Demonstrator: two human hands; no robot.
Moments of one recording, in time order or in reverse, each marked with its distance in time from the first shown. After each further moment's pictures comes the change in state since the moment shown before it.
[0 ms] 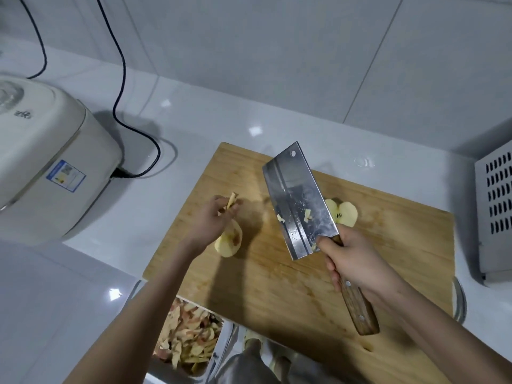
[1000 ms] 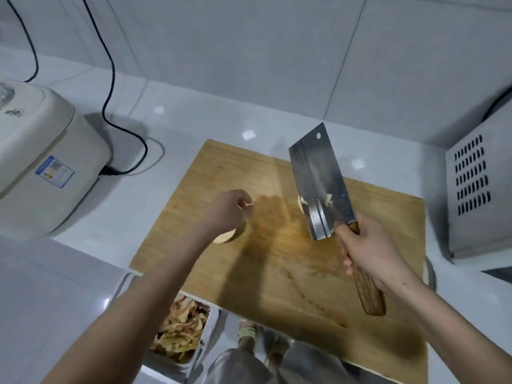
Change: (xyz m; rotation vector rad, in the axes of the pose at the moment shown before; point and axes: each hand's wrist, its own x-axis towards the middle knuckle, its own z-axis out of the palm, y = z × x) left_hand -0.016 0.055 0.038 0.426 -0.047 0.012; right_hand -0.025 0.023 -0.041 -0.041 0.166 -0.118
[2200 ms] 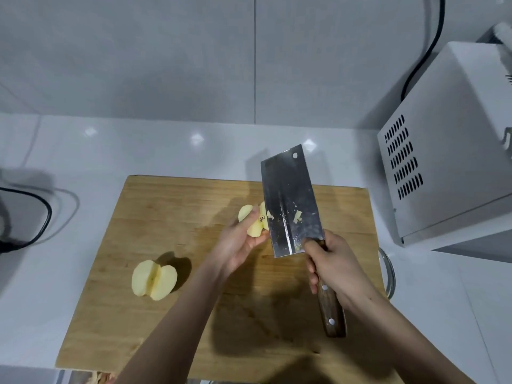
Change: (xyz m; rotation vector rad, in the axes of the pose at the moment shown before) left_hand 0.067 0.087 0.100 -1.415 -0.380 -0.439; right_hand 0.030 0.031 -0.031 0.325 0.124 0.226
